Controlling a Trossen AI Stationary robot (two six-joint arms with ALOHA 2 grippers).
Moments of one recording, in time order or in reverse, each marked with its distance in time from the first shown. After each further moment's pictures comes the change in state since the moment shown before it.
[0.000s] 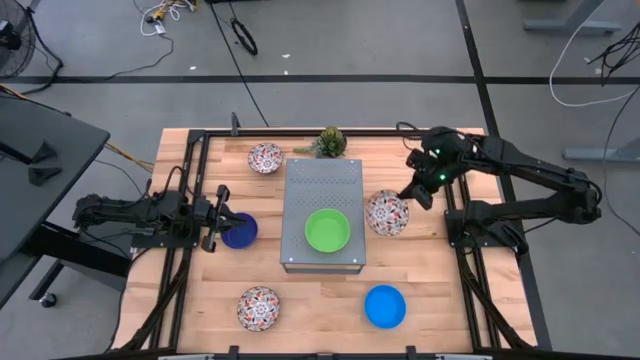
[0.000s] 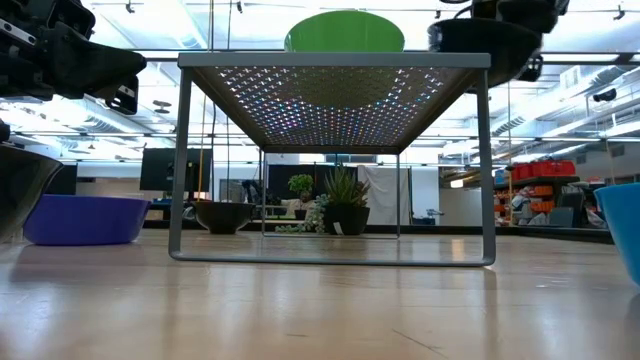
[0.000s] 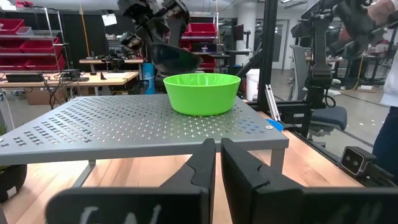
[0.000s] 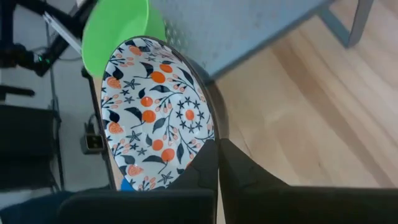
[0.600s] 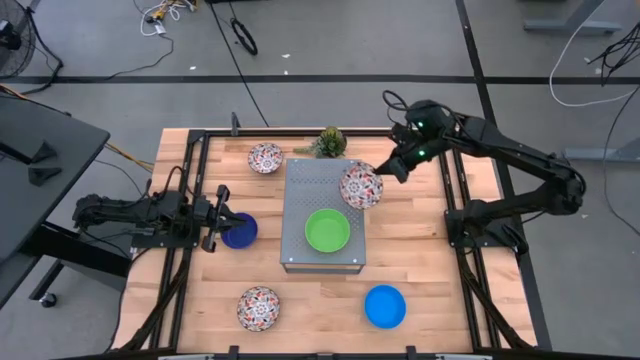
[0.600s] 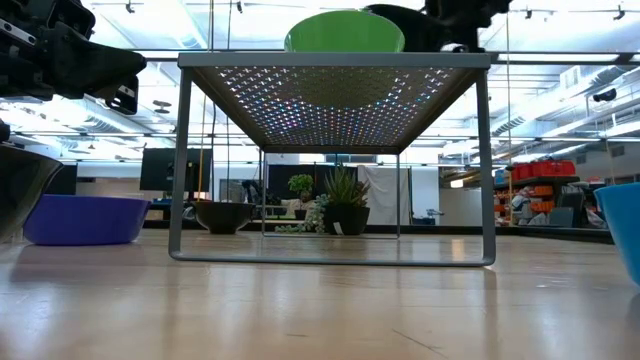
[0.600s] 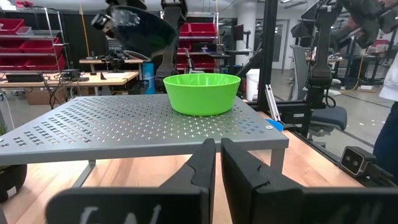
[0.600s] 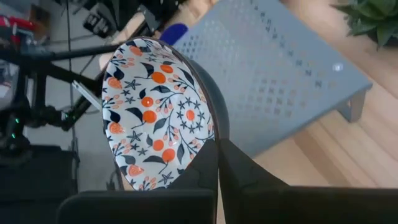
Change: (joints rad) left arm 0.000 0.000 0.000 0.000 0.000 0.000; right arm -0.093 0.222 0.205 0.145 -0.050 0.059
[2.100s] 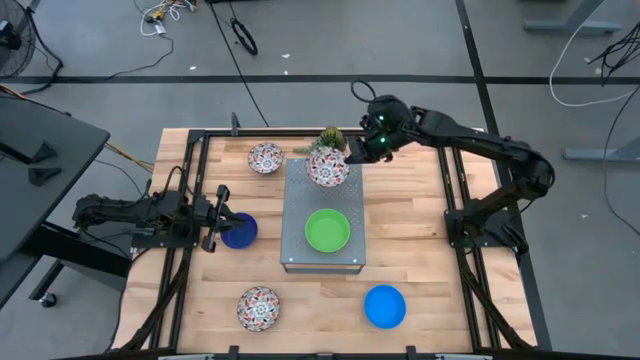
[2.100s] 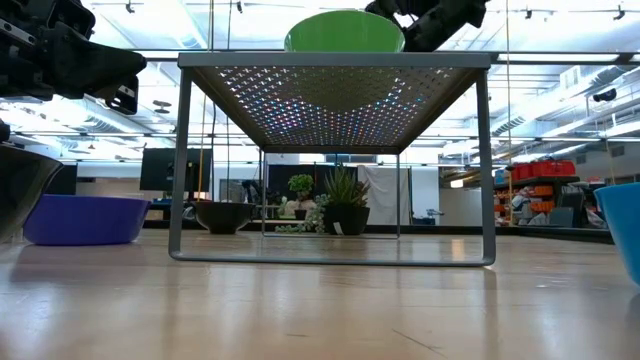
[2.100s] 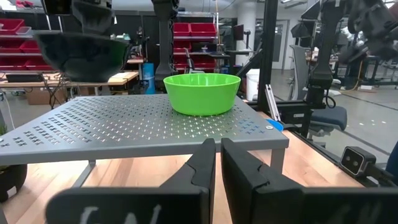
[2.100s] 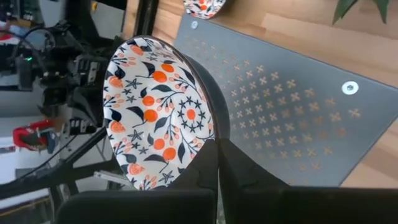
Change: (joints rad) left arm 0.000 0.000 0.000 0.000 0.000 0.000; right arm -0.004 0.285 0.101 0.173 0.073 0.510
